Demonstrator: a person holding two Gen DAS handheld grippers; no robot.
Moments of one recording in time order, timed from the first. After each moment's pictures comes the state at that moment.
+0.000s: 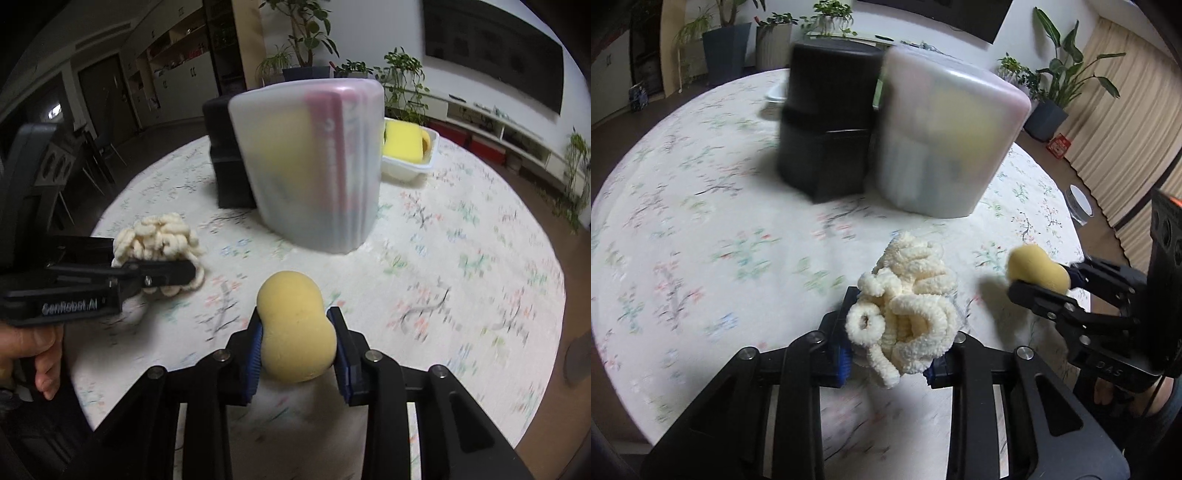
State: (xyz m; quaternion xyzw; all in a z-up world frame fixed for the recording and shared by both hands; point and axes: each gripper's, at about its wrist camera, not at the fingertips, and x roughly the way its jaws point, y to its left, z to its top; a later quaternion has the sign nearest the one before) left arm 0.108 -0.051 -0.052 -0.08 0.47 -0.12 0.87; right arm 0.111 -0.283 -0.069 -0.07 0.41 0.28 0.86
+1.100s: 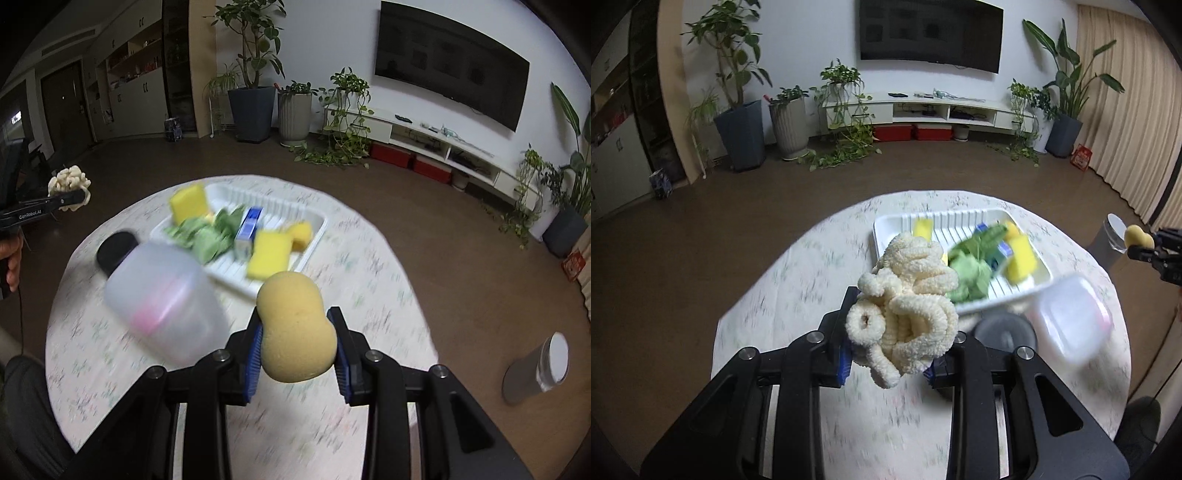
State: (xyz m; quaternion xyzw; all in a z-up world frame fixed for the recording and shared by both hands) left arm 0.265 0.053 0.096 0.04 0.38 -0.09 0.92; right arm 0.249 -0.352 0.059 -0.11 0.39 0.19 0.89
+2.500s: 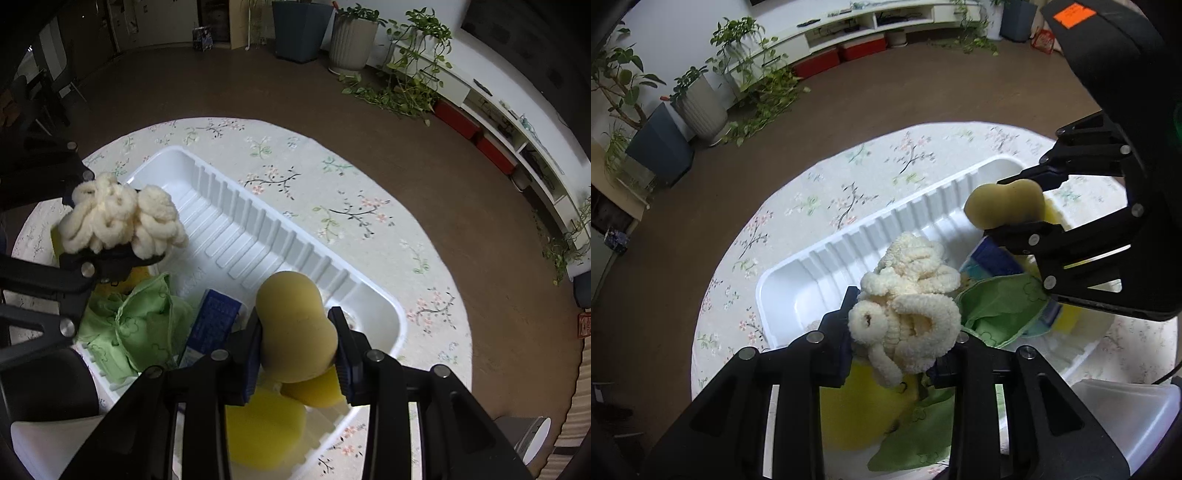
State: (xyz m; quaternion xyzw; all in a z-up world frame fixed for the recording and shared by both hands) left arm 0.456 -0.088 0.004 0.19 0.52 -0.16 0.82; right arm 0.479 -0.217 -0.039 -0.21 0.52 0.24 0.79
